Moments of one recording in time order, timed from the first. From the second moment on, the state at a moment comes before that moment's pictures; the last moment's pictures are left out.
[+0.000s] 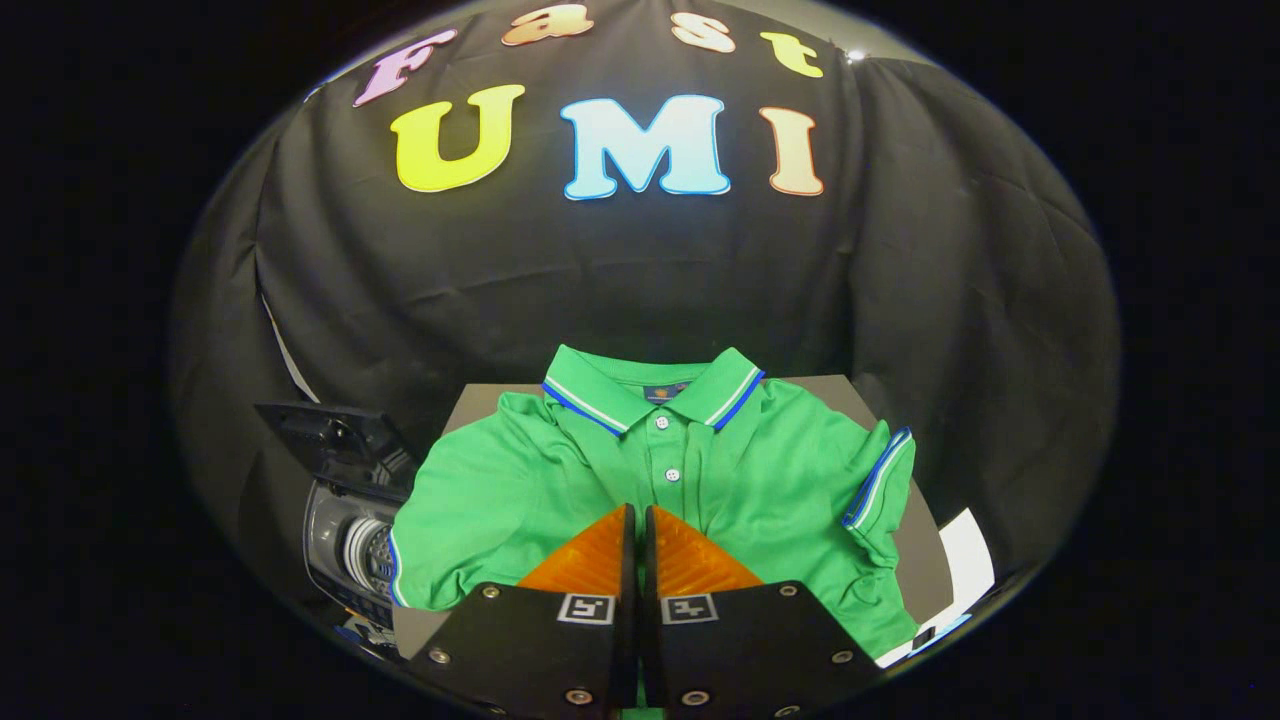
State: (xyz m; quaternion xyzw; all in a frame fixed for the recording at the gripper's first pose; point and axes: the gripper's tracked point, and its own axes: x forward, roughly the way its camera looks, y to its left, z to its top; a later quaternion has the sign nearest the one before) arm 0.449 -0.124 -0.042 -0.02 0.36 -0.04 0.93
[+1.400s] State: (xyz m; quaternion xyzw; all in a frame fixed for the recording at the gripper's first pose) arm 0.458 -0.079 0.034 -0.01 0.31 -0.08 0.95
